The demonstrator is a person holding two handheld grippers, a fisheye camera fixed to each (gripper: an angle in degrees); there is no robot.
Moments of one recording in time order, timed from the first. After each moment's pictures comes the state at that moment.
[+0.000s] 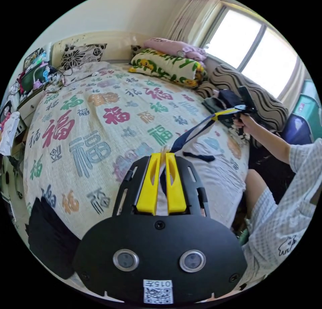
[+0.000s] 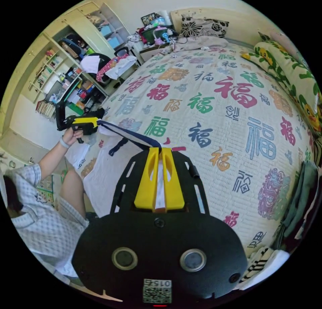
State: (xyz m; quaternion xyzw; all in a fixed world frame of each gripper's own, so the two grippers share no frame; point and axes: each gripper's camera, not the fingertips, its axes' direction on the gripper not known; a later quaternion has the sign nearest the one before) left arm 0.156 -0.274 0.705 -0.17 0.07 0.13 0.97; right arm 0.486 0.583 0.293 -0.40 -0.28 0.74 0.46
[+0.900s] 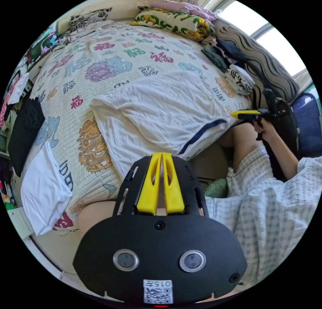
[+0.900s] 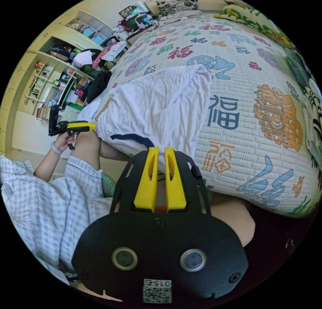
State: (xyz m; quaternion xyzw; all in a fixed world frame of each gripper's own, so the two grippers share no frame) left arm 0.291 -0.062 0.604 -0.32 -0.01 0.06 0.94; right arm 0.358 0.352 -0.028 -0.42 -0.29 0.79 0.35
